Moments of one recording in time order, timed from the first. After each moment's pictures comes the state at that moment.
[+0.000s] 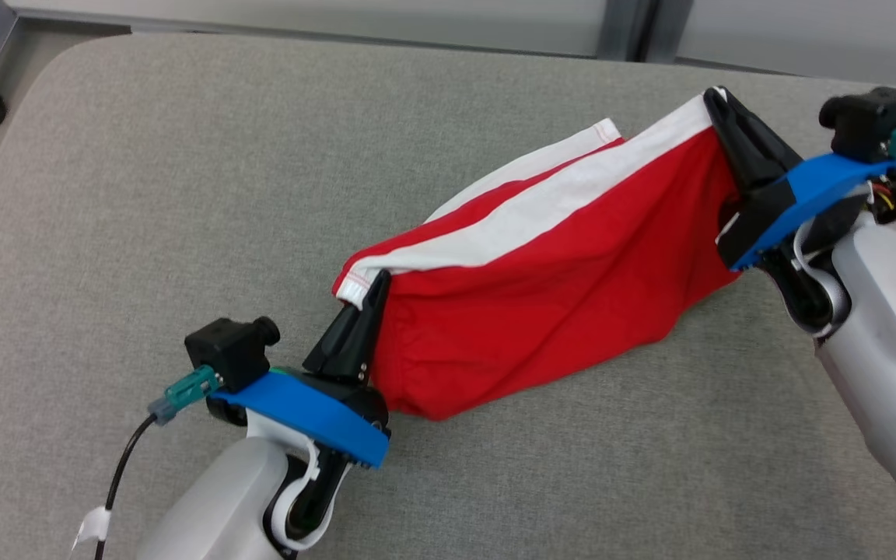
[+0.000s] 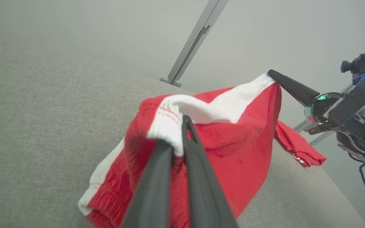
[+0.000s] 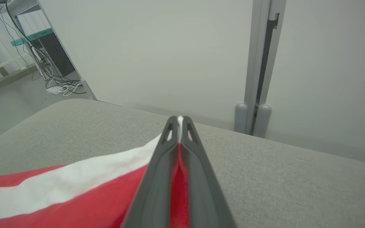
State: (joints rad) left arm -0.40 0.26 -0.66 0.31 -0.92 -0.13 -0.26; right arm -0.84 -0.37 0.49 0.67 0.67 0.13 -0.14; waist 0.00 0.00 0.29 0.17
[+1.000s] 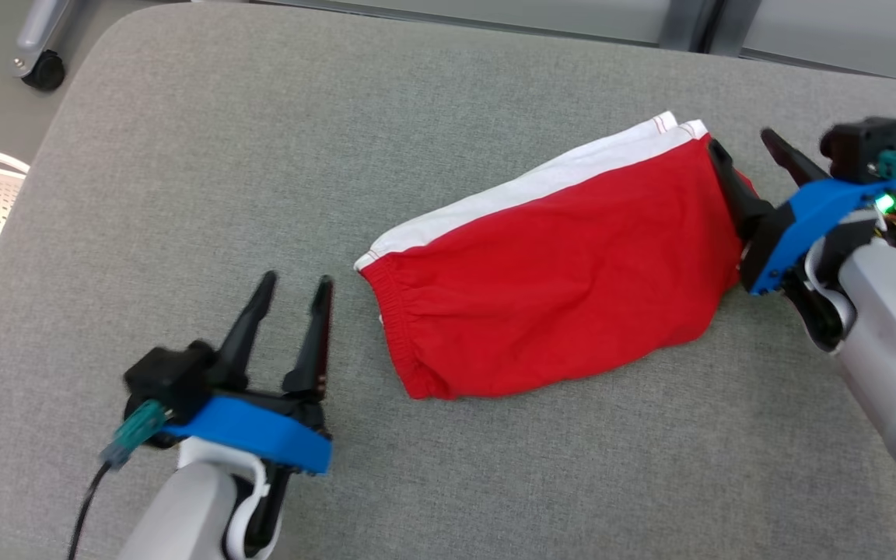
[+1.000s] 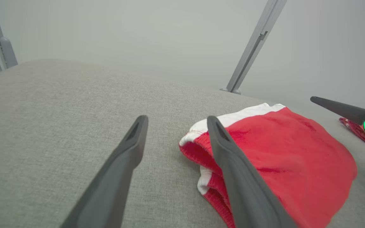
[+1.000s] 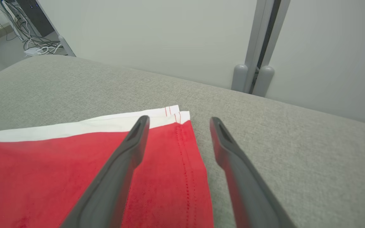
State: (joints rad) left arm -0.32 0.21 -0.42 0.33 -0.60 -0.11 -0.26; right arm -1.00 -0.37 0.79 1.05 0.82 0.13 -0.24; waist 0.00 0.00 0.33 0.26
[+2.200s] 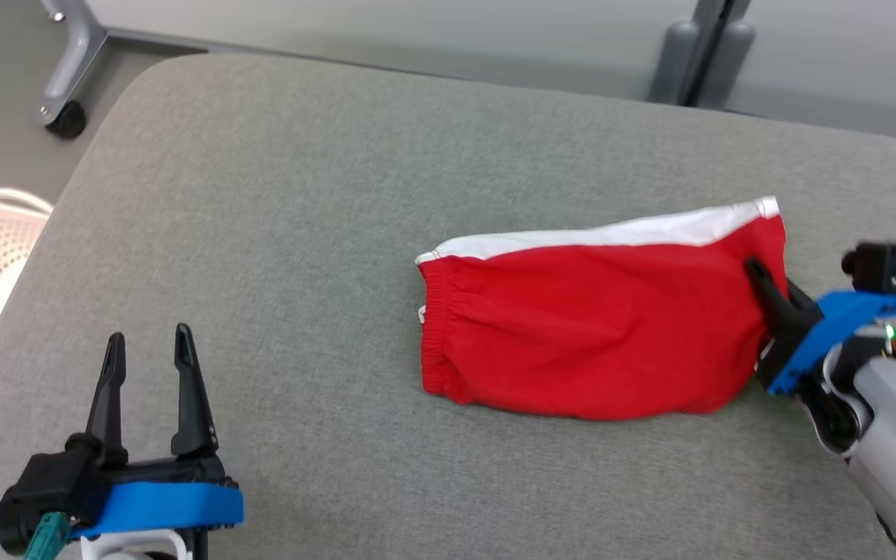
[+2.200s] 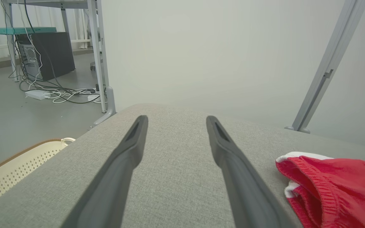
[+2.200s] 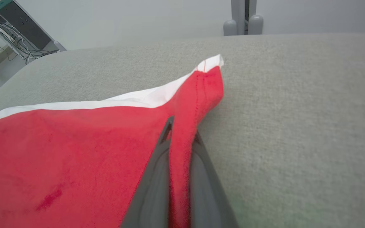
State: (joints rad) left arm -0.04 0.05 0.05 0.09 -0.22 -0.09 -0.26; right arm -0.81 -0.44 0.87 1.00 1.13 0.13 -0.23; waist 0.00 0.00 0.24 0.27
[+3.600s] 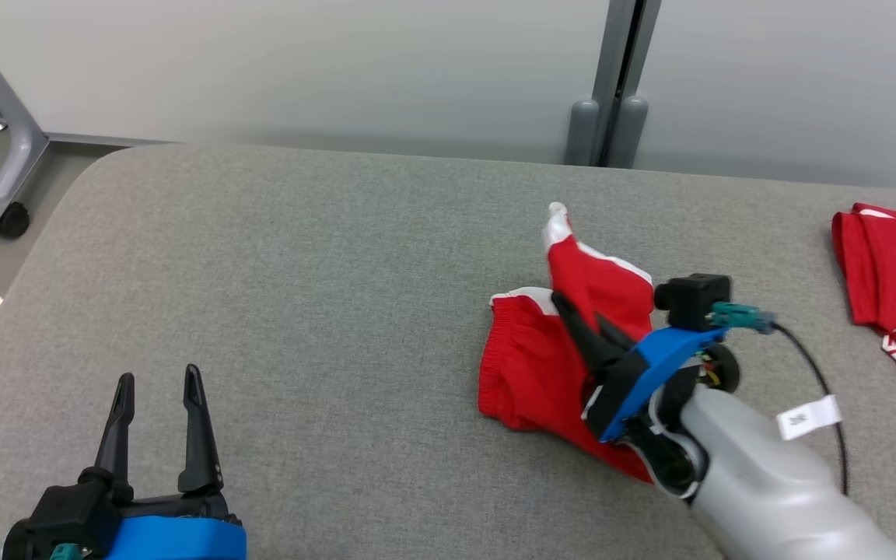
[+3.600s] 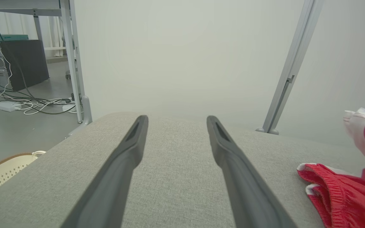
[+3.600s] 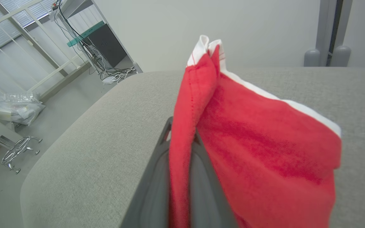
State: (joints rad) left arm 0.04 0.05 0.06 0.09 -0.18 -0.11 -0.26; right arm -0.68 -0.24 0.81 0.74 1.00 0.13 -0.20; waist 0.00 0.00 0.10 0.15
